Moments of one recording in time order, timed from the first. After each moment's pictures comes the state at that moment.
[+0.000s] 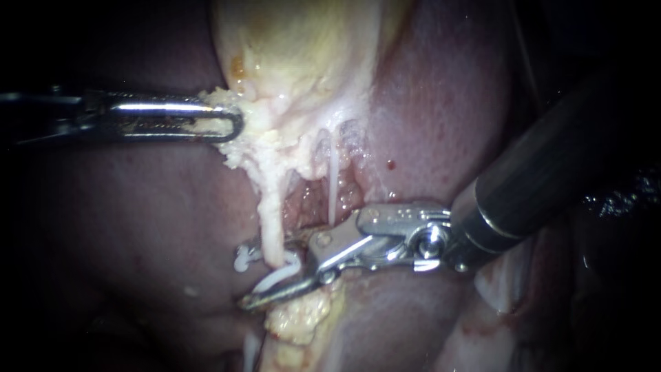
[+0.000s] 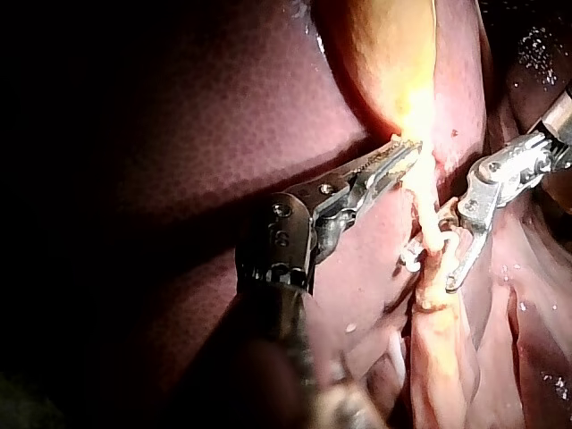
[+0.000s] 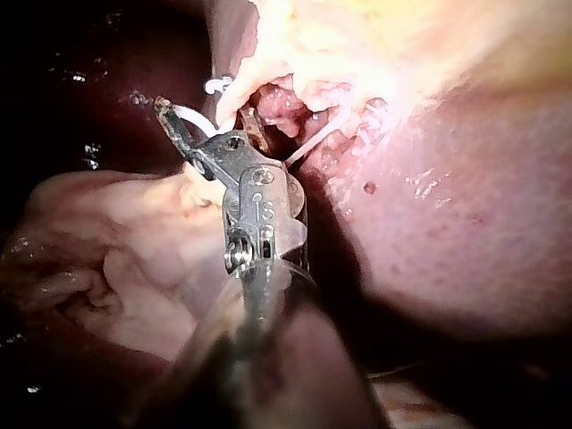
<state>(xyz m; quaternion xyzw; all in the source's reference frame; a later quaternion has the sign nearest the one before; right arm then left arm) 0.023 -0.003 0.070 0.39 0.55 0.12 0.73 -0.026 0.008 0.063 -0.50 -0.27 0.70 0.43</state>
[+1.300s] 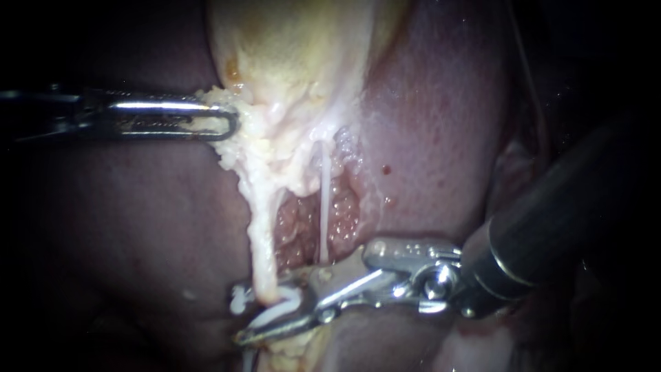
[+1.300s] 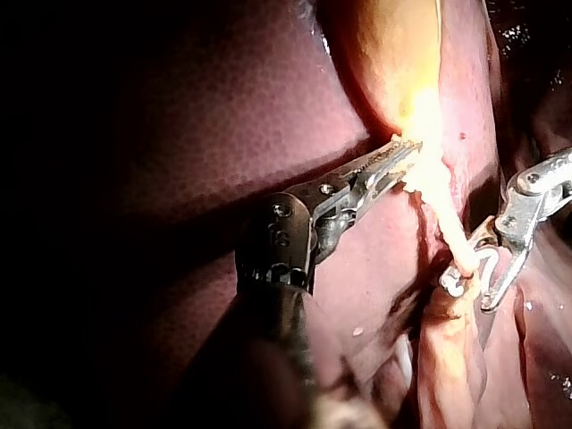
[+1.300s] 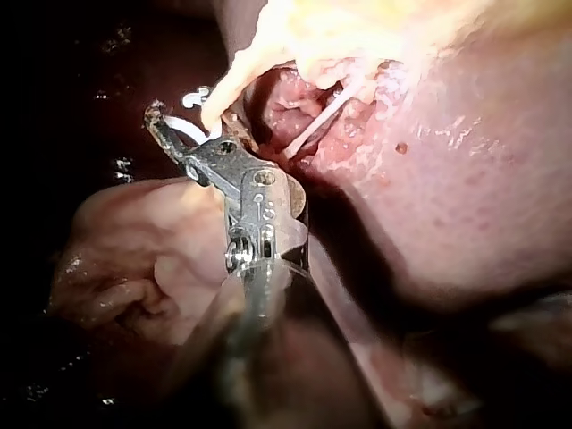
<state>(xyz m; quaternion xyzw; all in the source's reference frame) 0.023 -0.007 0.066 0.46 0.52 0.14 0.71 -0.025 0.008 0.064 -0.50 -0.27 0.70 0.43</state>
